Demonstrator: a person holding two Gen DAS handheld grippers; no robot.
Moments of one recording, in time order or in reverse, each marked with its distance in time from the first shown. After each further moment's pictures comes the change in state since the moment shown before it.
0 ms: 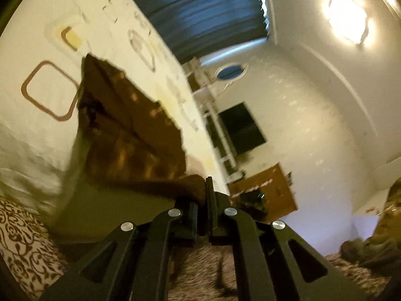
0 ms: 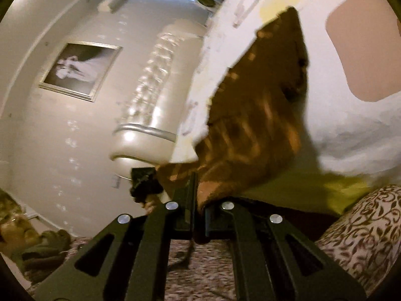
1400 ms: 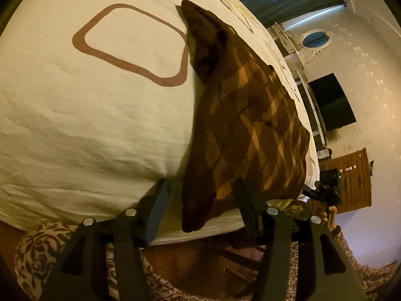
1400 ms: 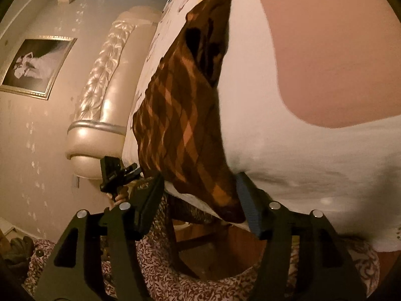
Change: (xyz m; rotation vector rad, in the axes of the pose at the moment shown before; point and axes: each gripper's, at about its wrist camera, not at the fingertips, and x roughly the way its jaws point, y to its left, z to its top) left arm 0.065 0.128 0.022 -0.054 0.256 0.550; right arm 0.043 -0.113 0.038 0.057 0.128 -0.242
